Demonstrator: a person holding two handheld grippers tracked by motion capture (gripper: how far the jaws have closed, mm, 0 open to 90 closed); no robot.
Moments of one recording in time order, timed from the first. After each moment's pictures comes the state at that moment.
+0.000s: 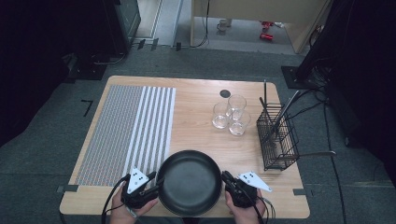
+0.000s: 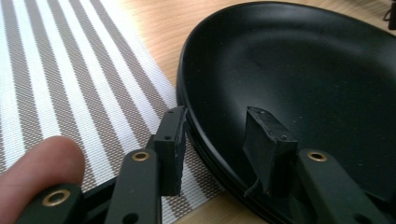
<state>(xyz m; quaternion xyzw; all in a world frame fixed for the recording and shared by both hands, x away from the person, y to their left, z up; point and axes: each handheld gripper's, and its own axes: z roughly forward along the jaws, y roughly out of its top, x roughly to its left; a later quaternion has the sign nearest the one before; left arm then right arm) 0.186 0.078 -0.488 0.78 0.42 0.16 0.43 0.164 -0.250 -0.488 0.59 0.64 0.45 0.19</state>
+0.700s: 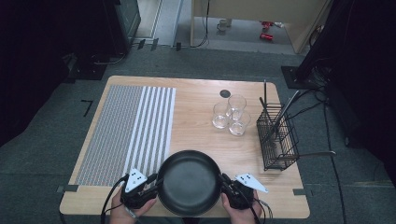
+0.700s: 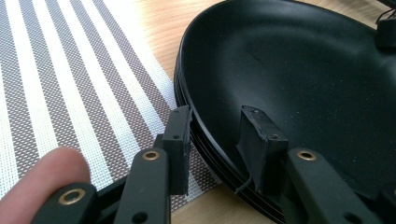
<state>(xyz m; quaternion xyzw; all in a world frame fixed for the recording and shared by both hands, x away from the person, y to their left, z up) 0.187 0.082 -0.492 0.78 0.43 0.14 0.43 0.162 -0.241 -0.494 0.61 0.63 0.44 0.17</state>
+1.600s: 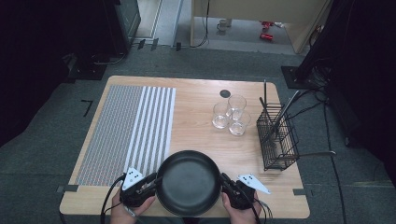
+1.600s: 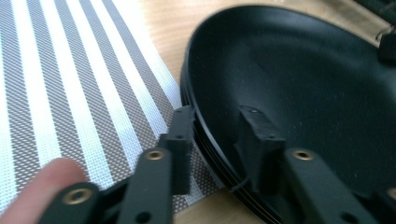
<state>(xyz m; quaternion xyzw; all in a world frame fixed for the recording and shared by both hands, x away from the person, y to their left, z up) 0.190 0.085 -0.494 0.76 0.46 0.12 0.44 0.161 -0.242 -0.496 0.62 0.61 0.47 0.16</state>
